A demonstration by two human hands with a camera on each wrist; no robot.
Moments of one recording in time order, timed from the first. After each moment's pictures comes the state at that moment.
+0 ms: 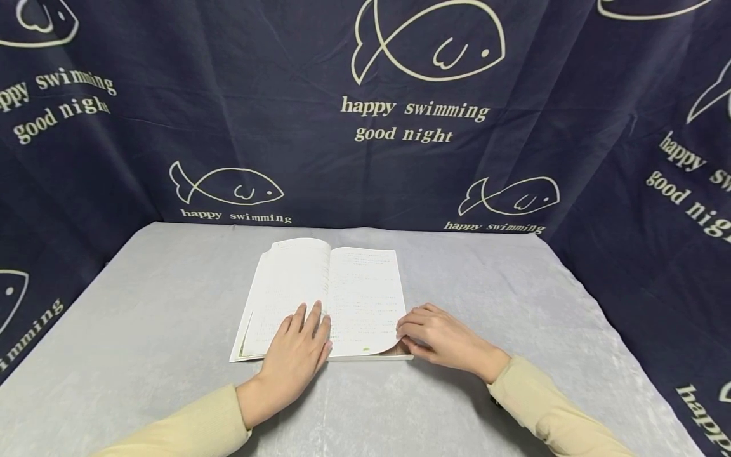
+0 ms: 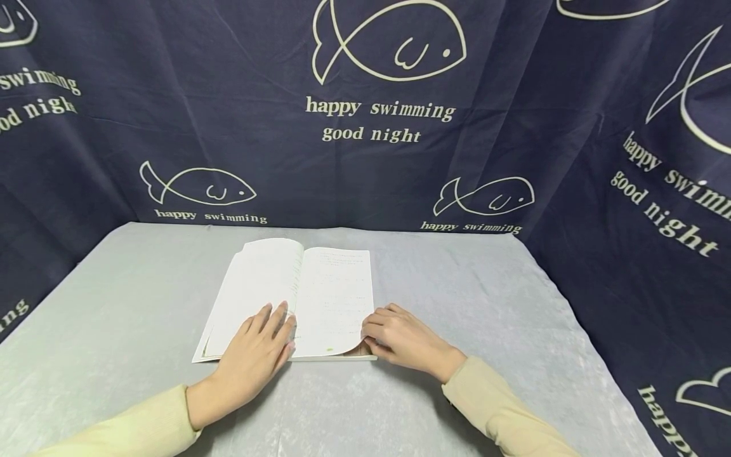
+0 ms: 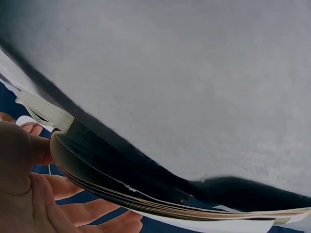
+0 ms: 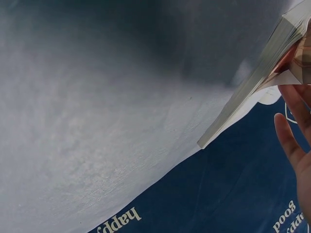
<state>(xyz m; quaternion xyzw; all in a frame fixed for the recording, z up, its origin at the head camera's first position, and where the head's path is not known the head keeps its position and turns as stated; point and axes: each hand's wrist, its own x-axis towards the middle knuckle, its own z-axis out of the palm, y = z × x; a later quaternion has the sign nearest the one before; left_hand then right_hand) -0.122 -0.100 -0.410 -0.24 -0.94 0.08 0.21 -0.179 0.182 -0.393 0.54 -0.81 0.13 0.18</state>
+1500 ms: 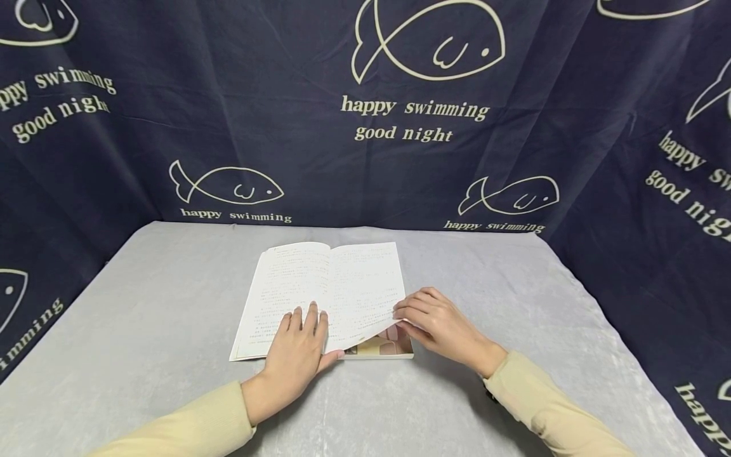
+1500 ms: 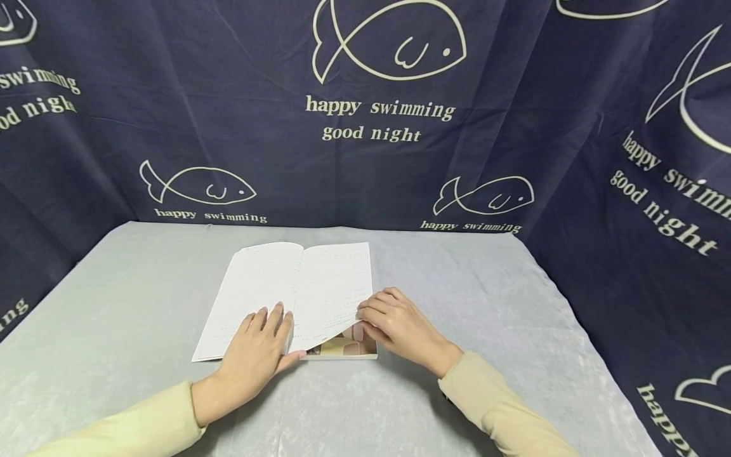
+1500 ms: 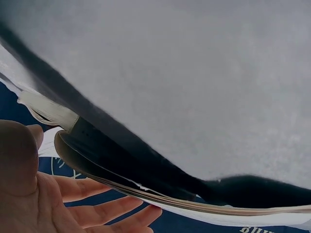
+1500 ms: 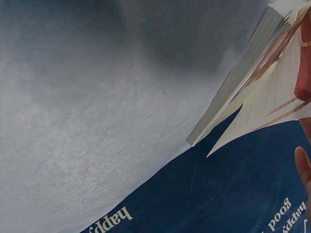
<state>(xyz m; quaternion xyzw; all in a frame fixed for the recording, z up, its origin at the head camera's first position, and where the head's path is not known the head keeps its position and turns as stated) -0.124 -0.097 -0.411 -0.21 -0.94 0.15 0.23 -0.186 0.174 -0.382 0.54 -0.78 0.18 0.28</state>
